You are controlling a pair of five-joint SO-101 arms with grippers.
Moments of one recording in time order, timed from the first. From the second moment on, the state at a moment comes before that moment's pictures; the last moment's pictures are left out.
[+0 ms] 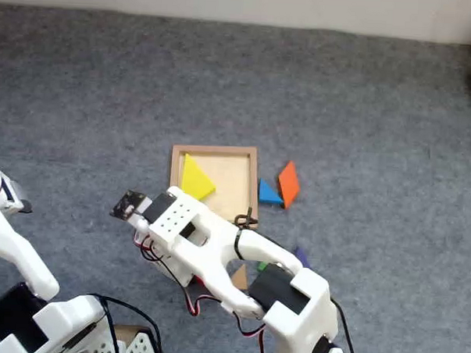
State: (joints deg) left arm -51.6 -10.4 21.8 76.9 -4.5; right arm -58.8 17.7 11.6 78.0 12.4
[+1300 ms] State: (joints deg) left arm -51.6 -10.4 21.8 76.9 -4.5; right arm -34.2 9.3 4.6 65.8 39.7
